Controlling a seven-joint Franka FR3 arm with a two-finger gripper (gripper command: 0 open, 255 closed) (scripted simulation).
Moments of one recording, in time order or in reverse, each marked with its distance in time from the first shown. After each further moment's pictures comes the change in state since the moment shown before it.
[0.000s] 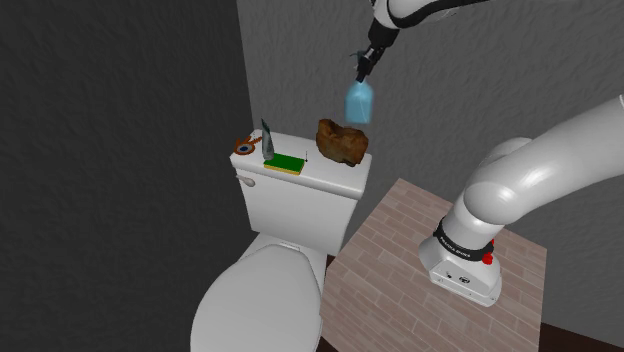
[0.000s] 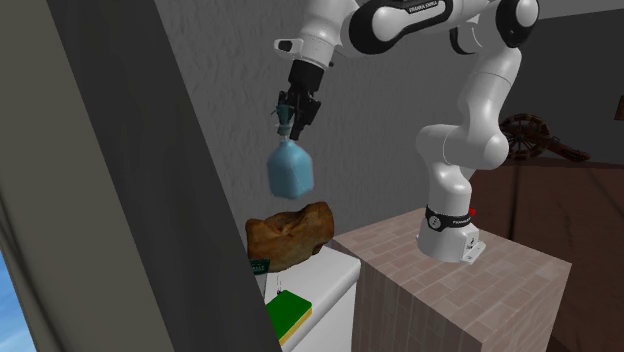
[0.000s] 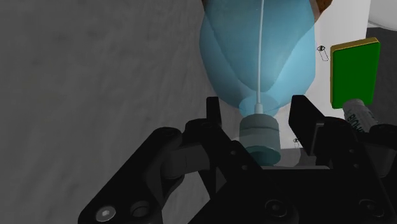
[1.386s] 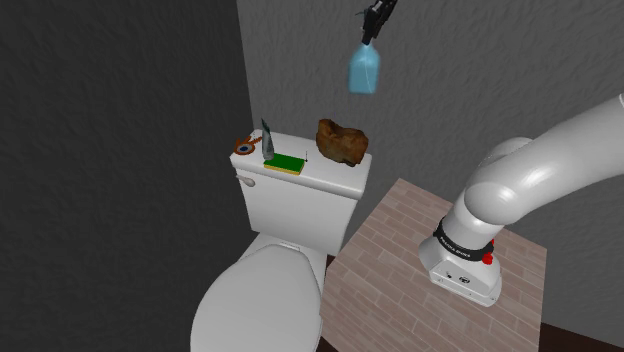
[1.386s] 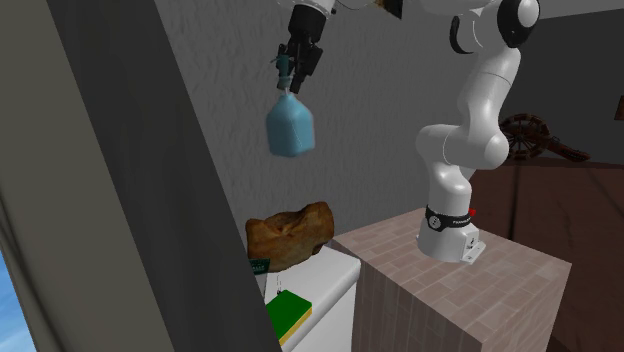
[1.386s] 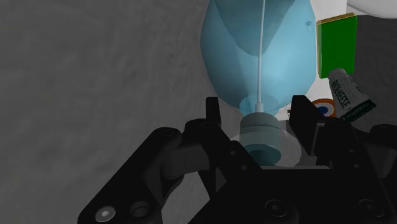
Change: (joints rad) arm 0.013 0.003 0.026 0.276 0.021 -0.273 -0.002
